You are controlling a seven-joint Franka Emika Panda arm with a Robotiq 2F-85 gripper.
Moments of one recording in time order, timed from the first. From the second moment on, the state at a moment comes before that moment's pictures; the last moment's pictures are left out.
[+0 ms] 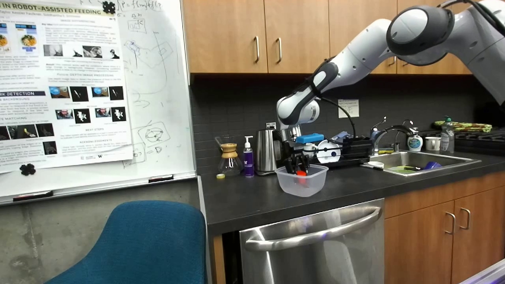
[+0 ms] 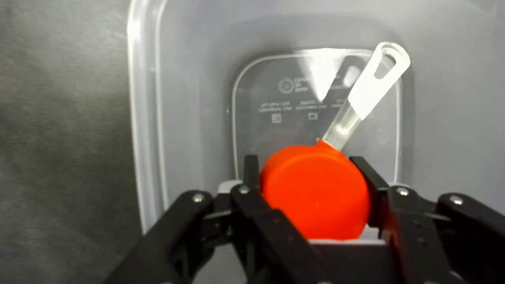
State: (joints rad) arm 0.18 0.54 0.14 -1.64 -0.07 1.97 0.01
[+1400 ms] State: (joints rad) arm 0.11 0.30 0.09 -1.85 -0.01 1.97 0.01
